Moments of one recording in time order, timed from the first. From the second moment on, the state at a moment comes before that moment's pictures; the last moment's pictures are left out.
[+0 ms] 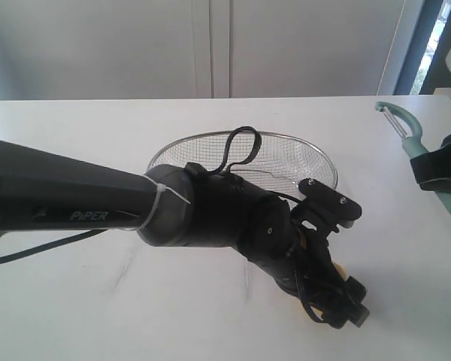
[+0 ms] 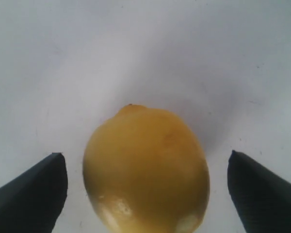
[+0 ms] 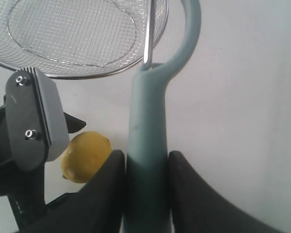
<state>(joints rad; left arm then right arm) -1.06 2.07 -1.40 -0.26 0.36 0.11 0.08 1.08 -0.88 0.25 0.86 -0.29</state>
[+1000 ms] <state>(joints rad) -1.06 1.90 -1.40 -0.20 0.49 0.19 0.08 1.08 -0.88 0.25 0.84 -0.29</state>
